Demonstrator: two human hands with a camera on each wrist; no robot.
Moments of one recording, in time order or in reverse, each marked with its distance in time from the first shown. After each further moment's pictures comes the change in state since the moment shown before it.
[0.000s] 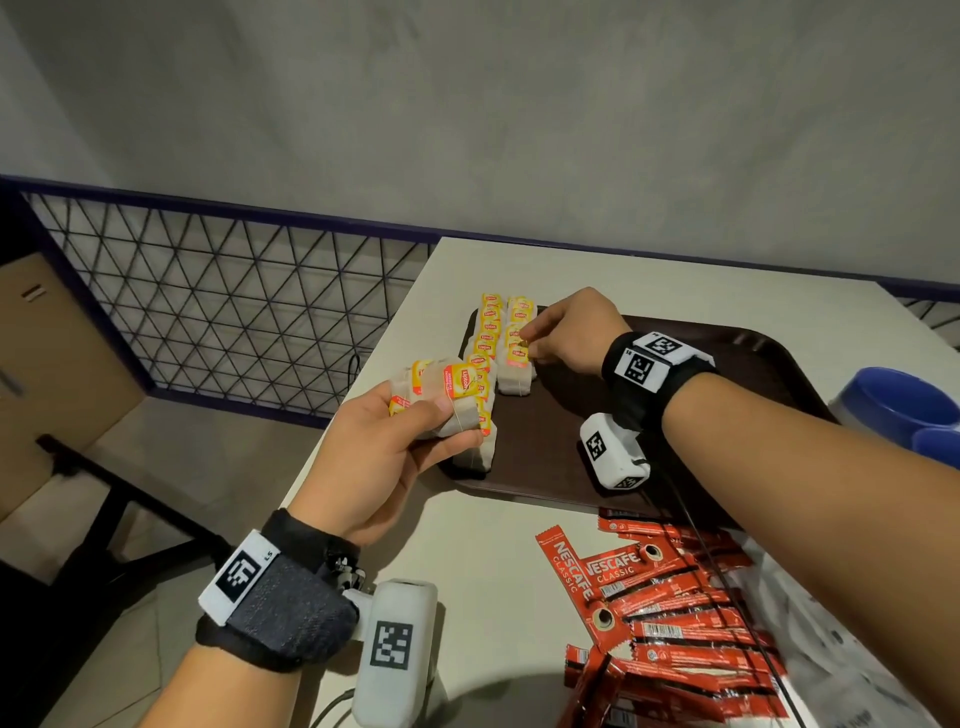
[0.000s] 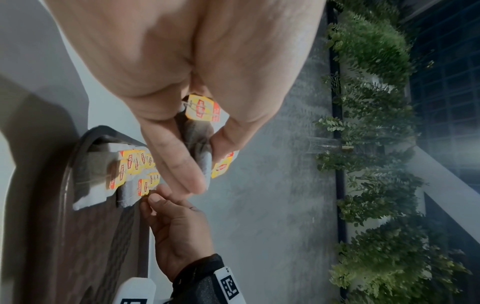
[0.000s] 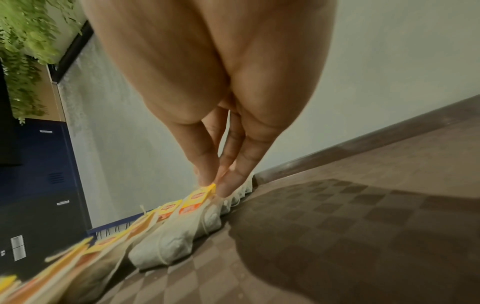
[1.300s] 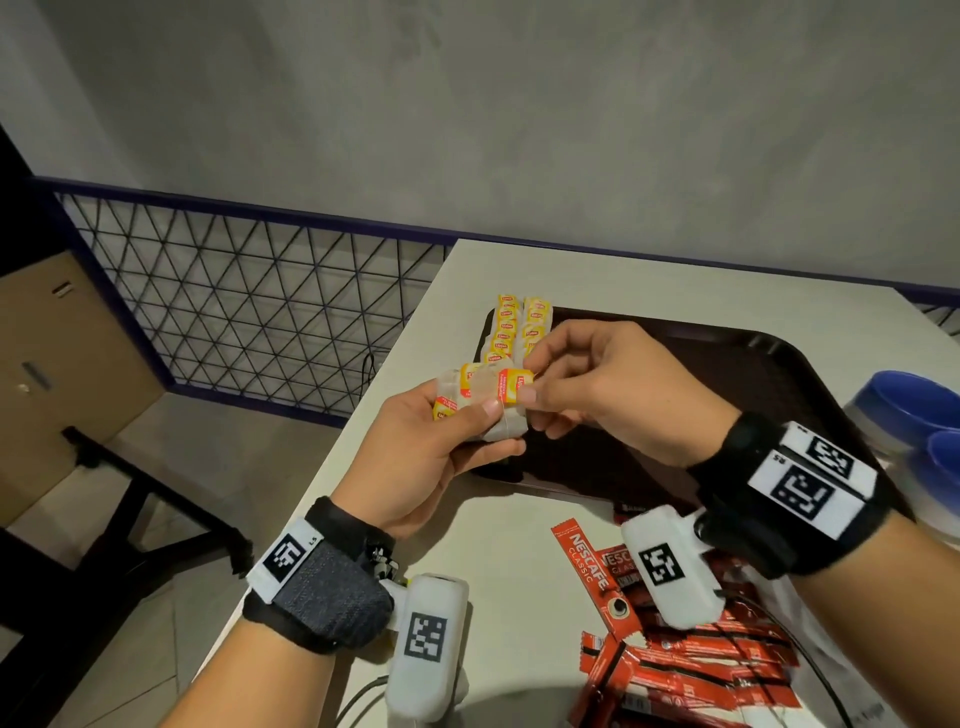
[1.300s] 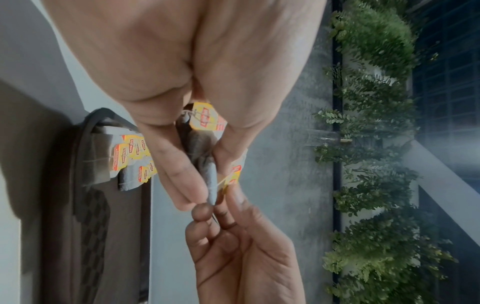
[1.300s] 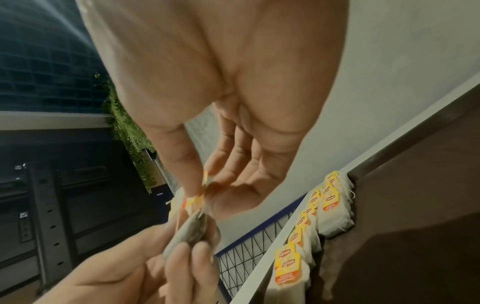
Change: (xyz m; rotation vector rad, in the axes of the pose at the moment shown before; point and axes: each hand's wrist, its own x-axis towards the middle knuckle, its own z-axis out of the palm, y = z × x) left_hand -0.003 -0.005 0.006 0.035 -0.088 -0.016; right_hand -0.133 -0.045 -0.019 0.406 -0.248 -0.134
